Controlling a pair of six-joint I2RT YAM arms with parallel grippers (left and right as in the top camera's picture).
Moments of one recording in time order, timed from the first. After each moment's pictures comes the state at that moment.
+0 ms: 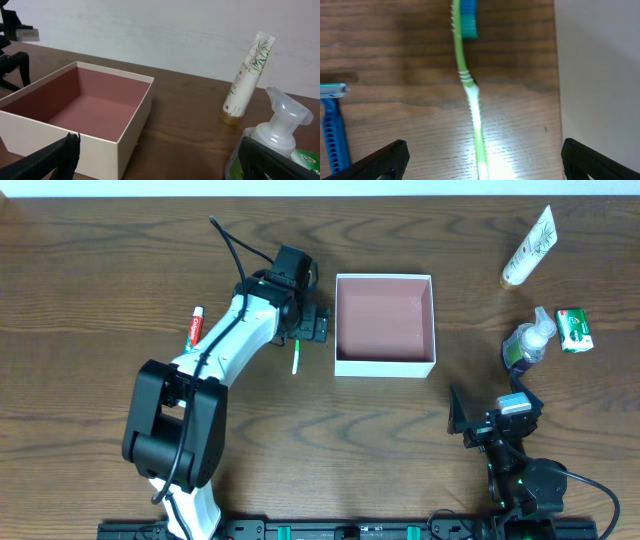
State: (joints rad) left arm -0.37 1.93 1.39 -0.69 0.02 -0.23; right arm 0.04 0.02 0.01 -0.06 -0.14 -0.08
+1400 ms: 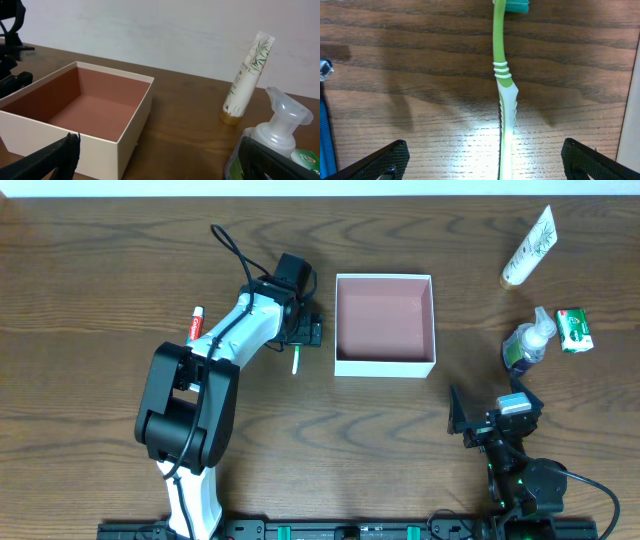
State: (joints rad) left arm -0.36 2.03 1.39 -0.70 -0.03 -0.31; right arm 0.04 0.01 0.01 -0.06 -0.14 -0.08
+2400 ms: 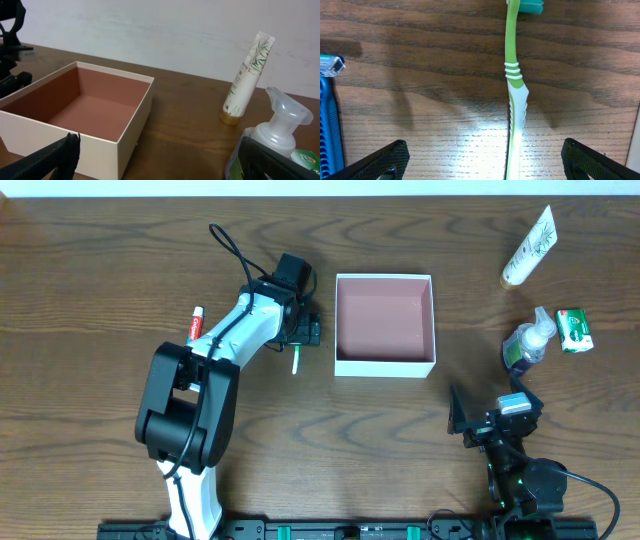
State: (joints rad) left arm -0.36 2.03 1.39 -0.70 -0.06 -0.33; right arm 0.04 0.02 0.01 -0.06 -0.14 -0.08
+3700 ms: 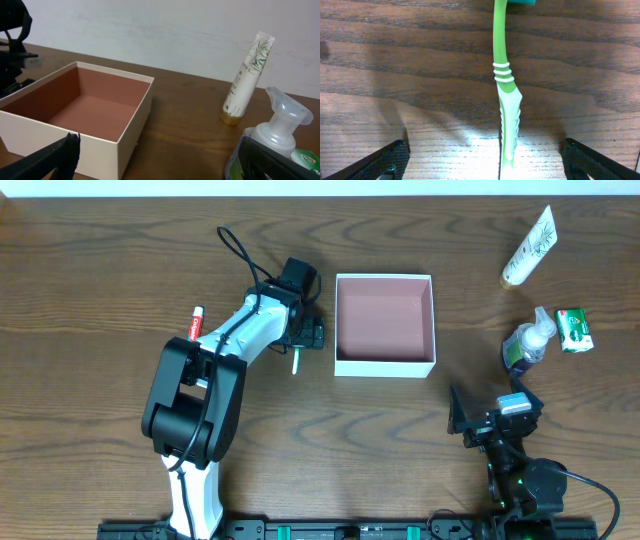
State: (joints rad) left arm -0.38 2.07 1.39 -0.68 -0.05 -0.33; right arm 0.04 0.02 0.01 -0.06 -0.14 -0.08
